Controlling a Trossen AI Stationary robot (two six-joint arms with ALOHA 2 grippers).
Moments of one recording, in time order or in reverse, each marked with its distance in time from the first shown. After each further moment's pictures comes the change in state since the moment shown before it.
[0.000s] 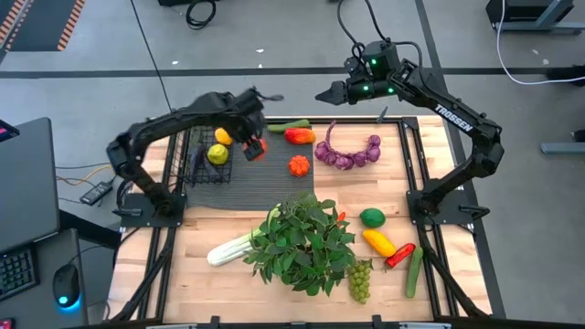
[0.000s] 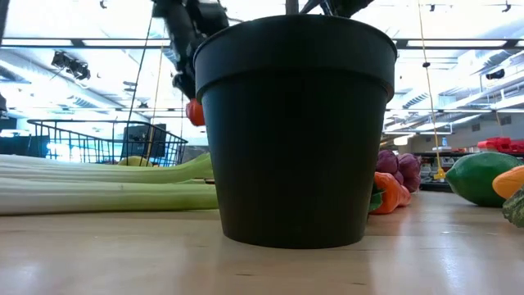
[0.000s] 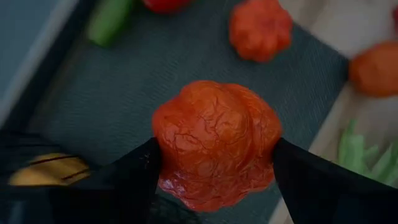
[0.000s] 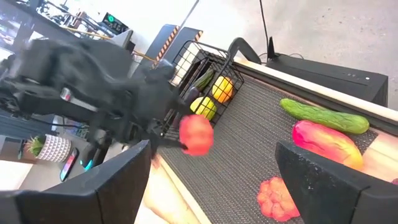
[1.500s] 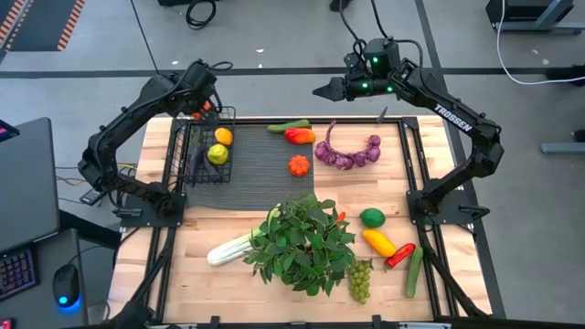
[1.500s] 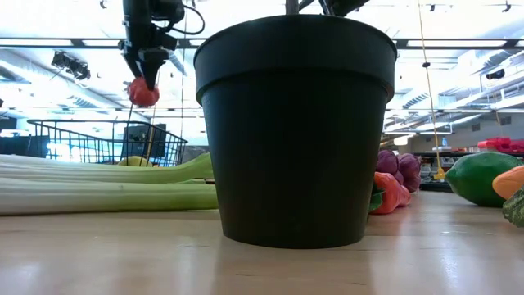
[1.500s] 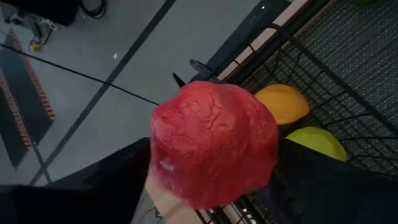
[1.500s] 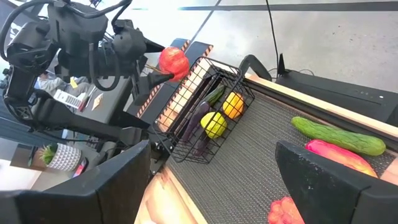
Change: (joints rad) left arm 0.287 -0.222 0.001 -0.162 -0.538 0.149; right arm 0.004 0.003 0.000 0.083 0.002 0.016
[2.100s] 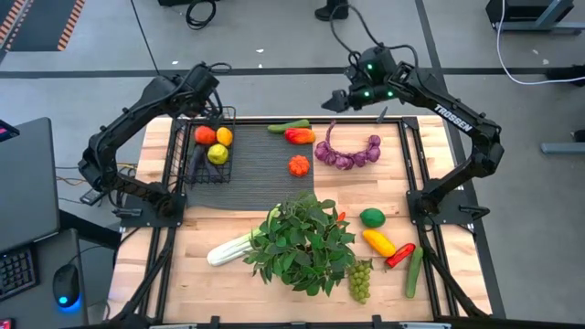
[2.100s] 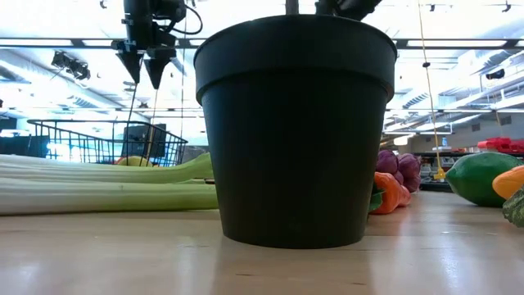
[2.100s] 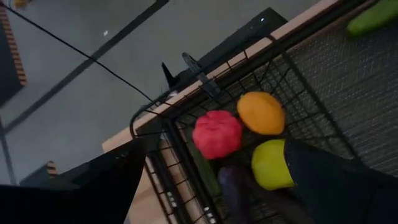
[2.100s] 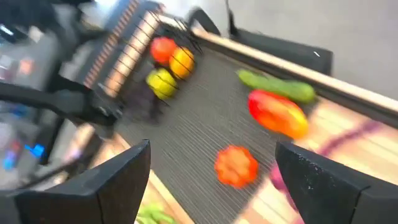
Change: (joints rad) left arm -0.037 -0.001 0.000 -0.025 0.013 -0.273; right arm 0.007 0.000 0.000 -0.270 0.092 -0.095
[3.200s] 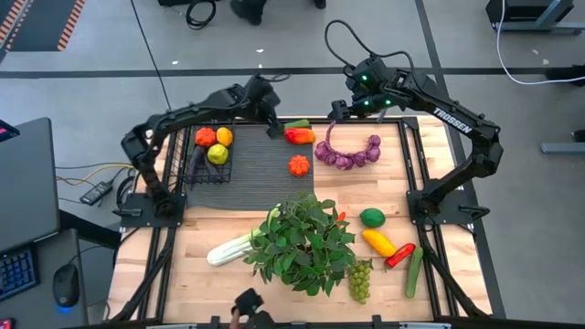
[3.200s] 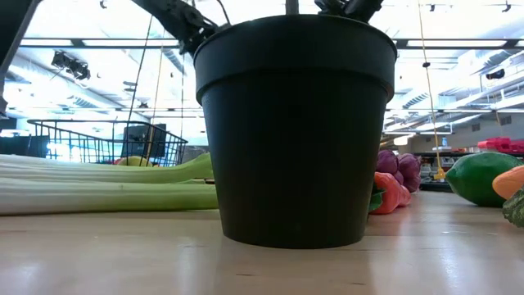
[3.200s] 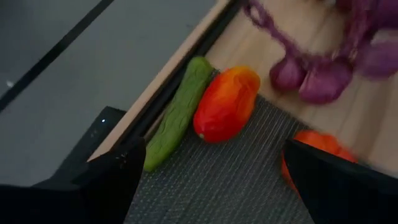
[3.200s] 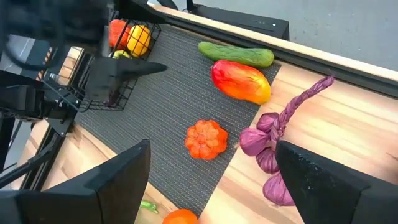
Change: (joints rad) left arm -0.168 0.399 0.000 0.685 0.473 0.153; right arm 0.058 0.000 0.000 -0.145 0.147 0.081
